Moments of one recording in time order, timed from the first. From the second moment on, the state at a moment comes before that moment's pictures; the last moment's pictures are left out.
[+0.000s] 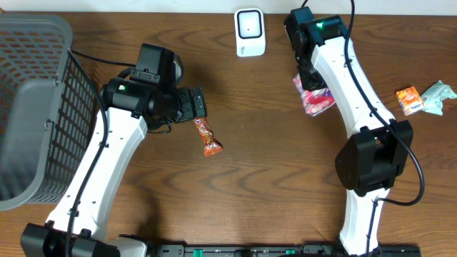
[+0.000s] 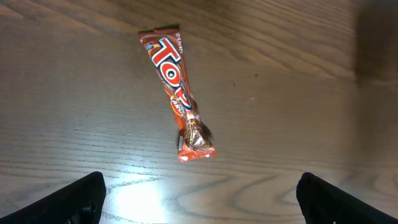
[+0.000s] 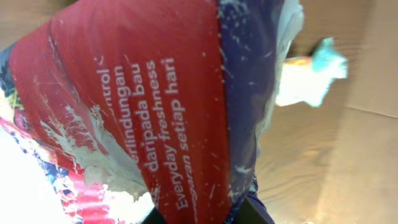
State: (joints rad) left arm -0.25 1.51 1.39 -1.06 0.20 -0.46; right arm 0.29 2.15 2.06 -1.45 0.60 0.19
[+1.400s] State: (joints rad) left arm -0.25 1.51 1.39 -1.06 0.20 -0.46; right arm 0.56 2.15 1.70 -1.19 0.27 0.33
